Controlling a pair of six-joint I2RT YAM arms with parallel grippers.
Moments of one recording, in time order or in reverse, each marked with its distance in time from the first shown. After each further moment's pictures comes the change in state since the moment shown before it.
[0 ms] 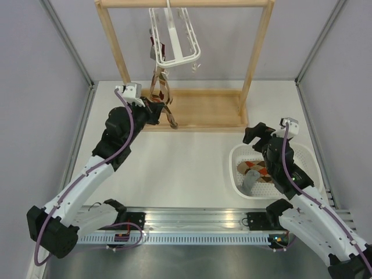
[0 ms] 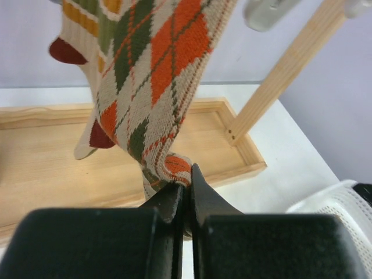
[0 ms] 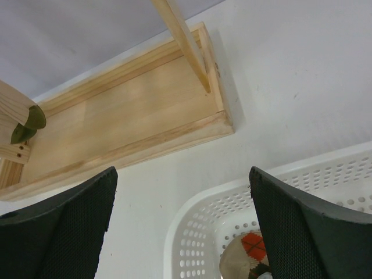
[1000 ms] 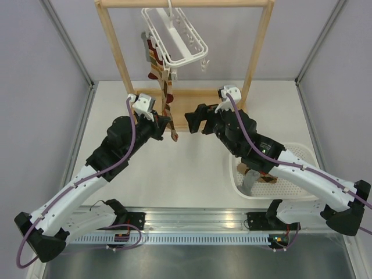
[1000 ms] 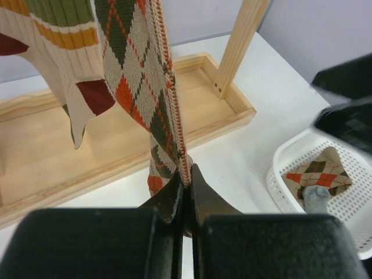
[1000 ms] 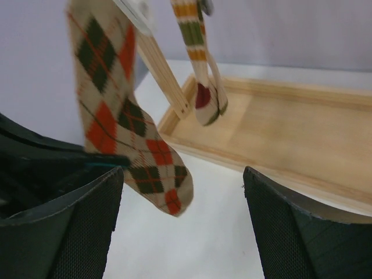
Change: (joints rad) left arm -0.217 -0.119 0.061 -0.270 -0.063 0.147; right arm 0.498 0.507 0.595 0.029 -0.050 -0.162
